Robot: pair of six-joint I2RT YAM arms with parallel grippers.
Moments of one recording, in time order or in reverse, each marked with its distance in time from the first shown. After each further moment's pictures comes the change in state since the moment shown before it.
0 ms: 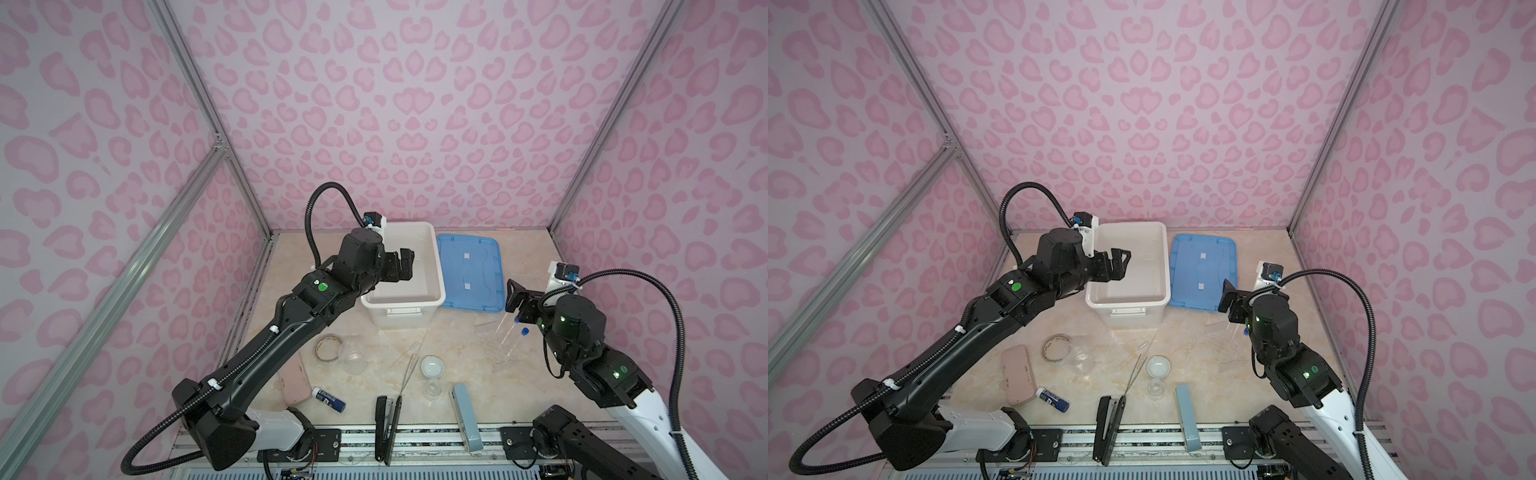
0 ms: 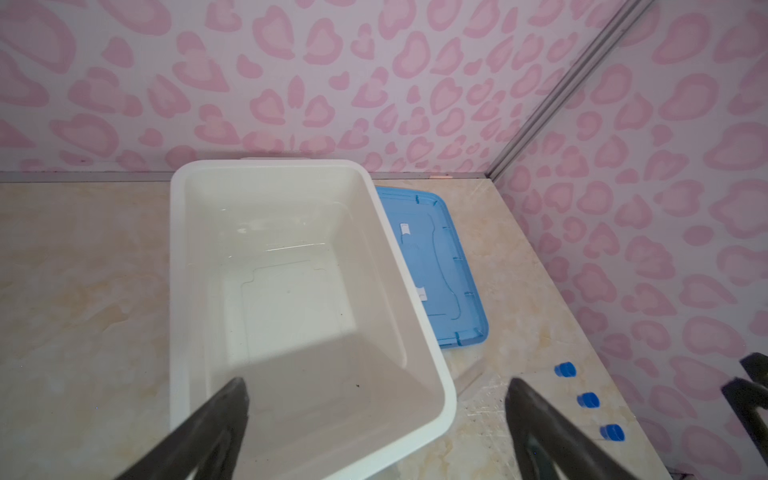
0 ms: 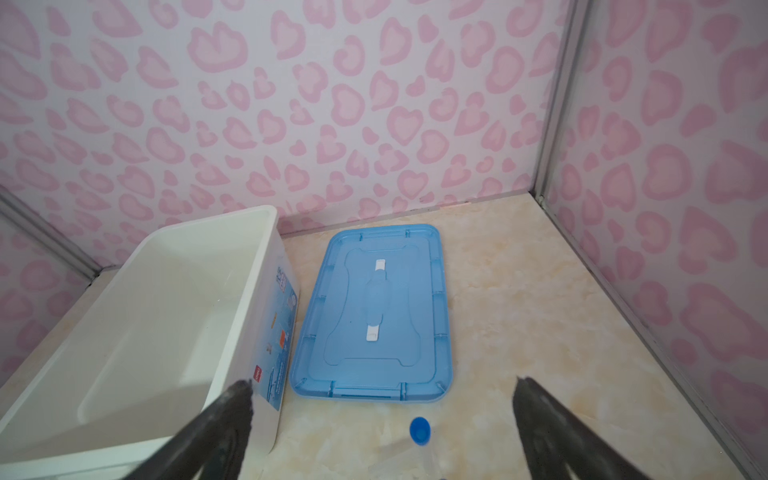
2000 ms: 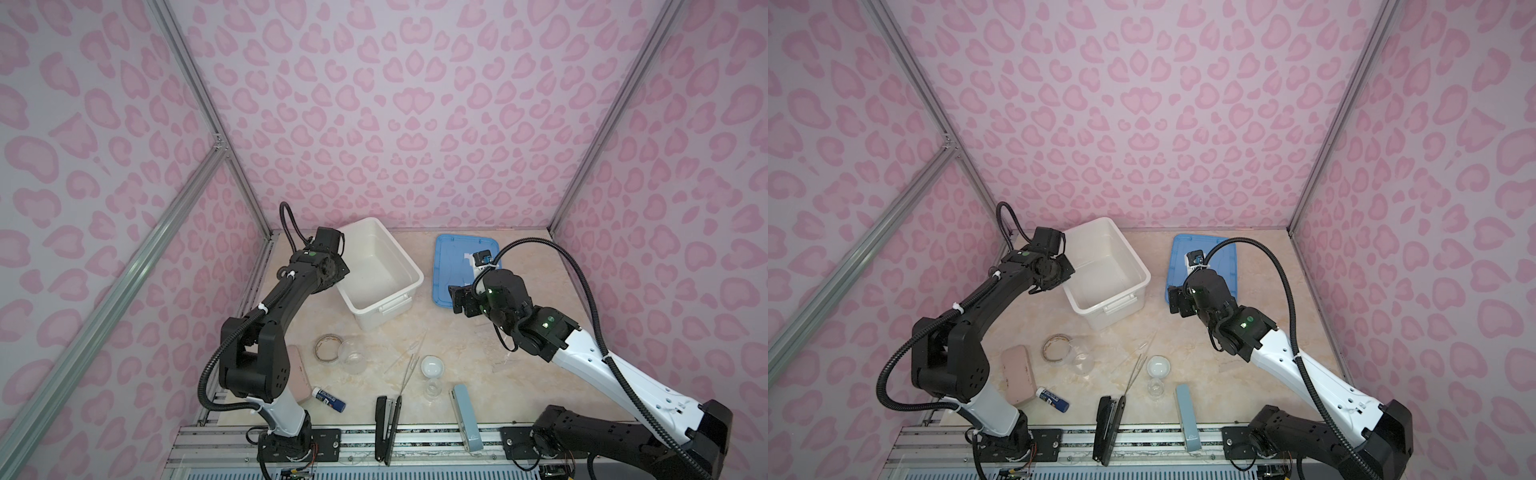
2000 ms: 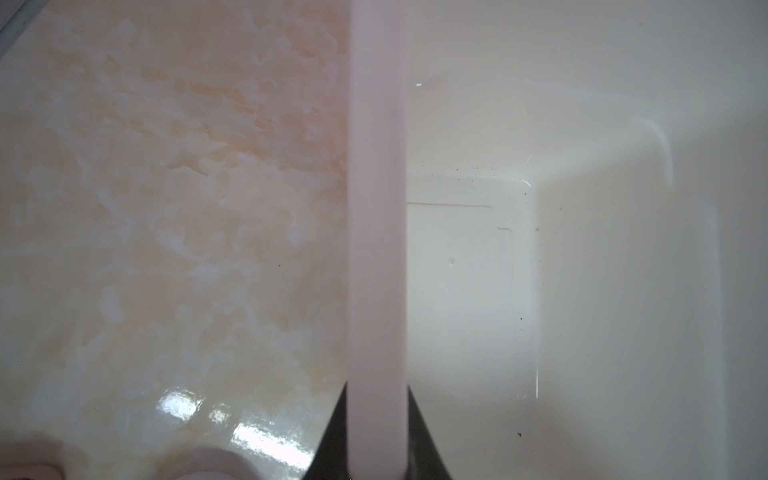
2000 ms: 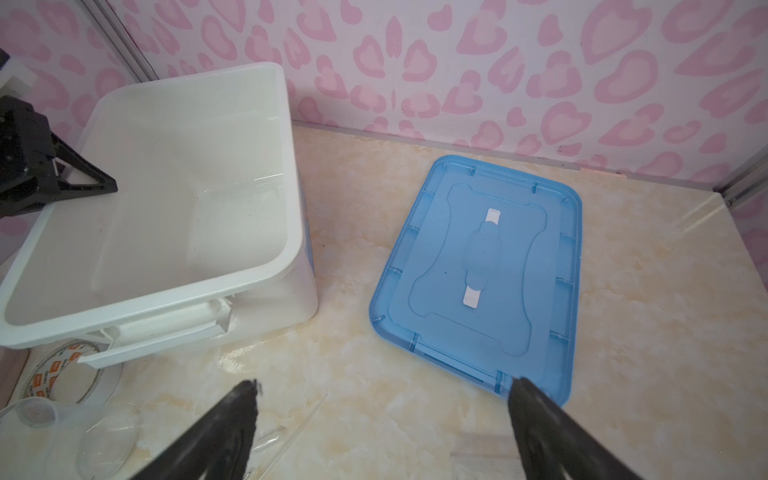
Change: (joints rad) left arm 0.433 0.266 -0.172 -0.049 -0.014 -0.344; right arm 0.204 0.380 0.133 0.019 -0.075 -0.040
